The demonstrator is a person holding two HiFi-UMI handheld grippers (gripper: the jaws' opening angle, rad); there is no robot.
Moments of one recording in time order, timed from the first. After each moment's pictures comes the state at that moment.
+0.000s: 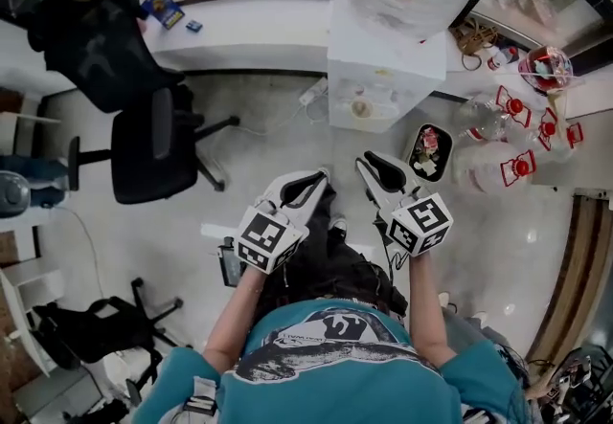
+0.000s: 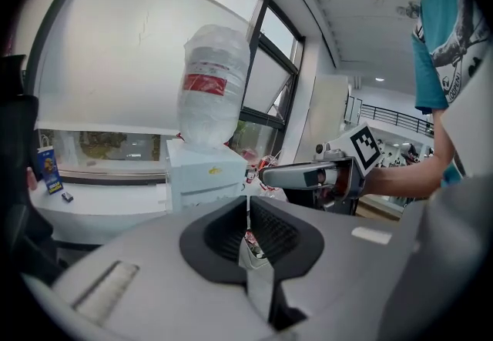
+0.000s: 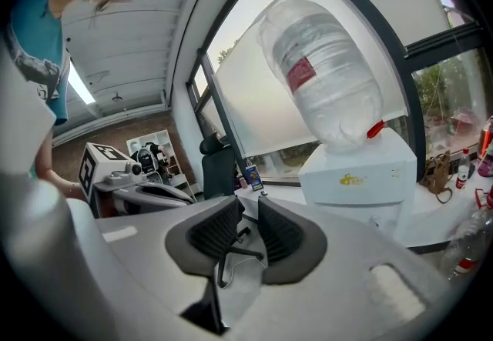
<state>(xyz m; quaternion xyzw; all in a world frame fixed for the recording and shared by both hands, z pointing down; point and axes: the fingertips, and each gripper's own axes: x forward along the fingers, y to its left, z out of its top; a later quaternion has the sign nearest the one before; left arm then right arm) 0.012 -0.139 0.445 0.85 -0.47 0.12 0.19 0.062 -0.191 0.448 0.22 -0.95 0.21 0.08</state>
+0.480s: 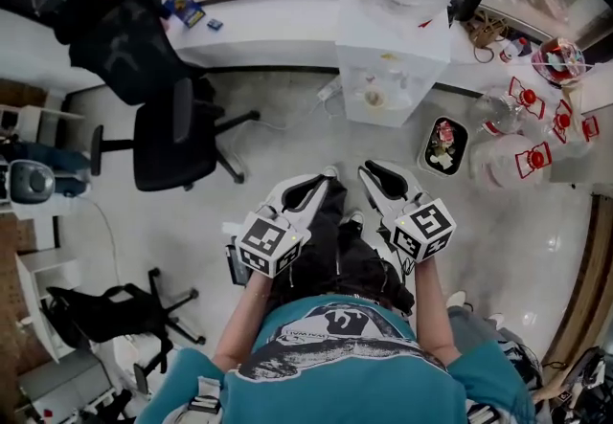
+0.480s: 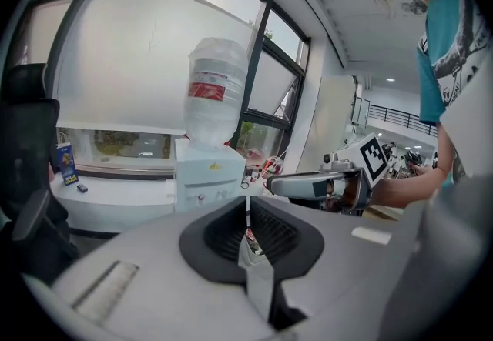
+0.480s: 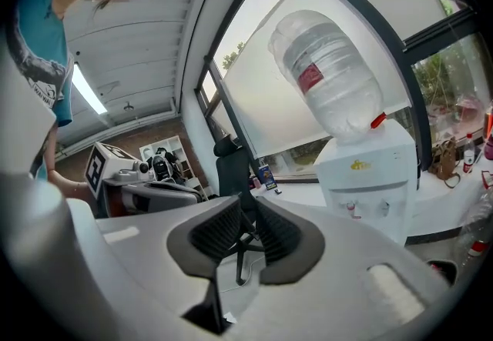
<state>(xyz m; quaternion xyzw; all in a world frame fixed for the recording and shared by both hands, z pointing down) 0.024 -0.082 0.431 0.83 -0.51 0.11 0.20 0.079 -0.124 0.442 0.19 -0.95 0.23 0.06</state>
